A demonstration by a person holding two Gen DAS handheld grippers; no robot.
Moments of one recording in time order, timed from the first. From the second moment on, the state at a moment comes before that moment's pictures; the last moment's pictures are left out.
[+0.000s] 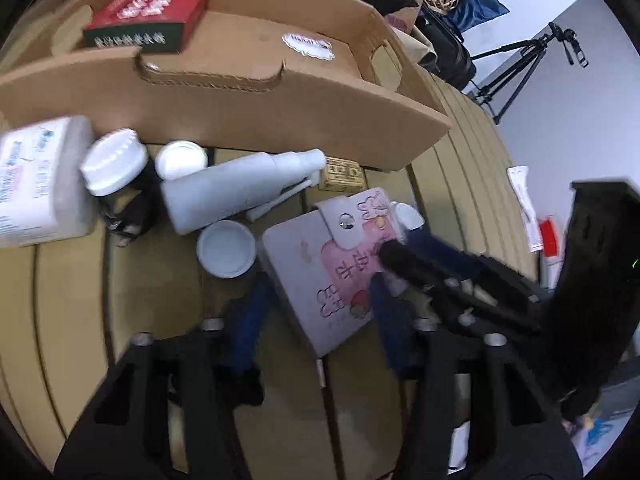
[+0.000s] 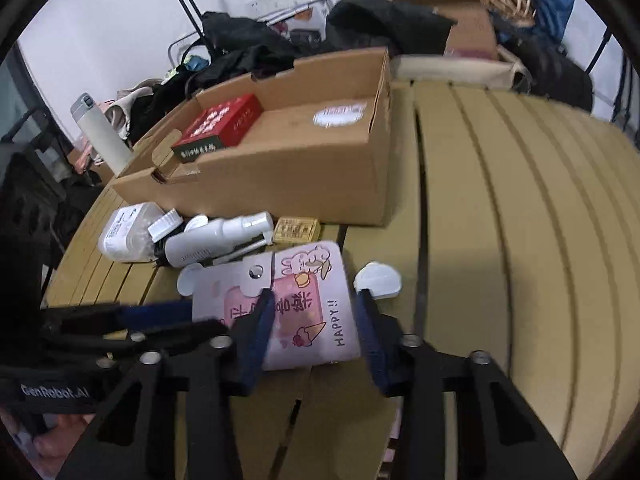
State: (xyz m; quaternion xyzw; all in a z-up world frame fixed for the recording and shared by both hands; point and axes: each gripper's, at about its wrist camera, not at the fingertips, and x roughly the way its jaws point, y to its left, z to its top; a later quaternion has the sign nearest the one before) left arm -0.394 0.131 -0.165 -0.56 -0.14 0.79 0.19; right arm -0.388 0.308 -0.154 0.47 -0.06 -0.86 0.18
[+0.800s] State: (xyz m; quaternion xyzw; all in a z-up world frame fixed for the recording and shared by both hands) left arm -0.332 0.137 -0.144 -0.53 -0.10 0.82 0.18; right arm -0.321 0.333 -0.153 0.46 -0.15 -0.86 0.15
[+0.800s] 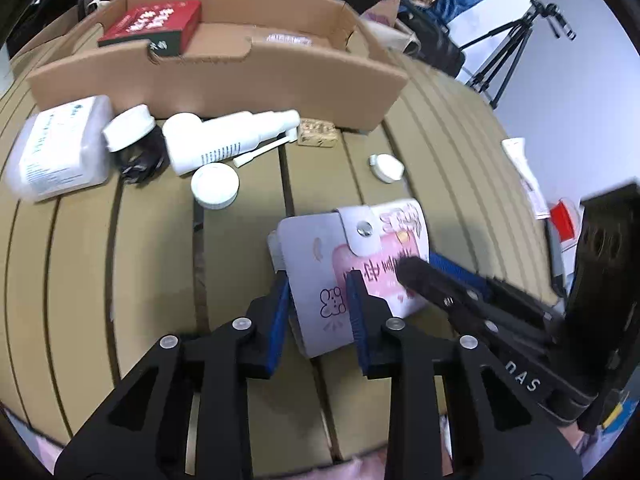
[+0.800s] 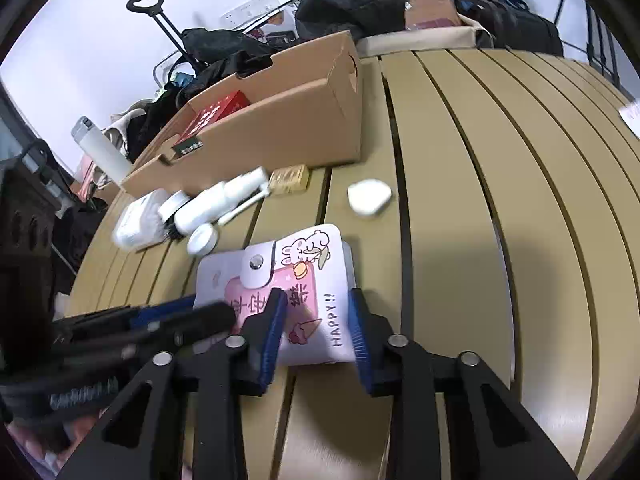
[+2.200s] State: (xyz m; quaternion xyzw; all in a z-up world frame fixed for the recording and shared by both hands) left arm -0.520 -0.012 -0.105 -0.54 -0.11 0.83 0.09; right arm -0.518 0.154 -0.118 0.49 -0.13 -0.84 0.20
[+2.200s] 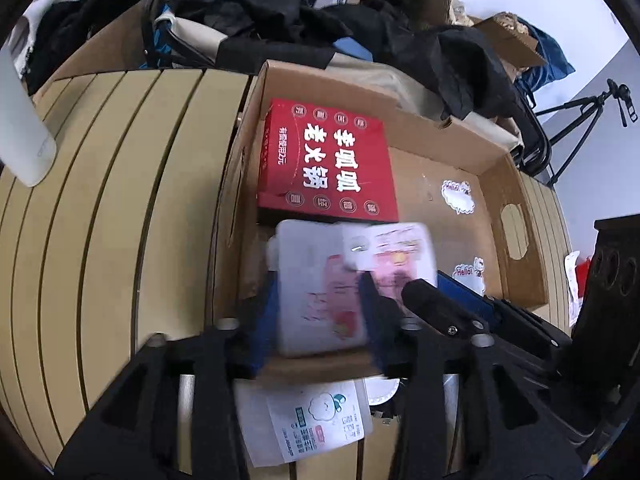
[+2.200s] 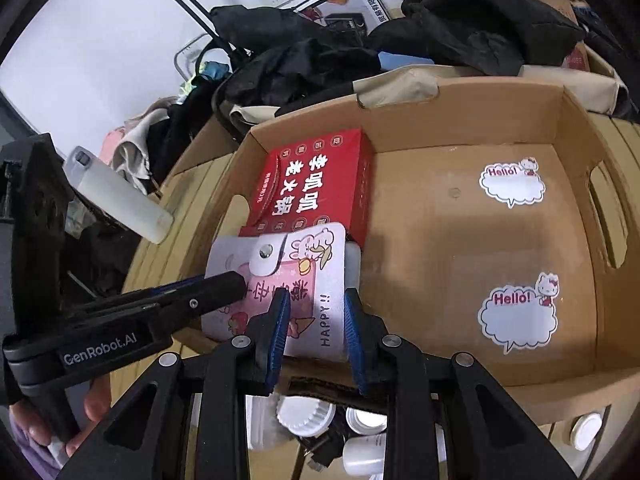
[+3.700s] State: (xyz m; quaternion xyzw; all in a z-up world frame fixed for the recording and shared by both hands) left arm -0.078 -0.010 0.005 -0.34 0.00 0.93 0.10; right arm -0.094 0.247 -0.008 0.37 0.02 -0.92 0.15
